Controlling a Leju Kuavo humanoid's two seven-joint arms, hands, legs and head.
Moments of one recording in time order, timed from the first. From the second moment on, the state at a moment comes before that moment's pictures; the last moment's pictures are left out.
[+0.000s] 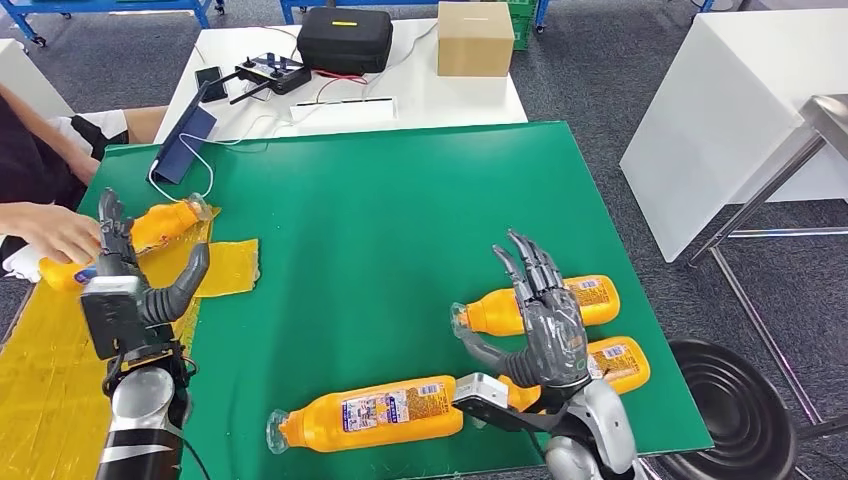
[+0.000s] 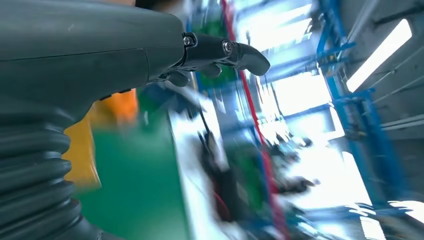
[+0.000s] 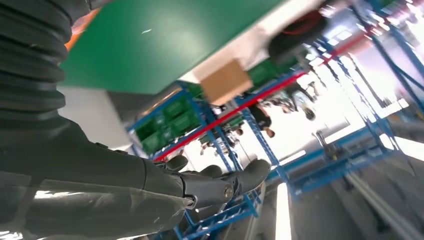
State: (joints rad) left arm -0.16 -0.11 0.08 -1.53 -0.38 0.41 -0.39; right arm 0.05 -0.05 0.34 -1.74 0.89 -0.33 -0.24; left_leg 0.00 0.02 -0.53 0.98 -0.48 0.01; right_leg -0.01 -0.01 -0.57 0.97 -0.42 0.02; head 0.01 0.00
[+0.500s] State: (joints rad) left arm -0.13 -0.08 0.03 -1.58 -0.18 0.19 -0.51; right arm -0.39 -0.60 0.33 -1.46 0.66 0.25 -0.24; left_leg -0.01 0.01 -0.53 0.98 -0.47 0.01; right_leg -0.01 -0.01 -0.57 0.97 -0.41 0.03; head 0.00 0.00
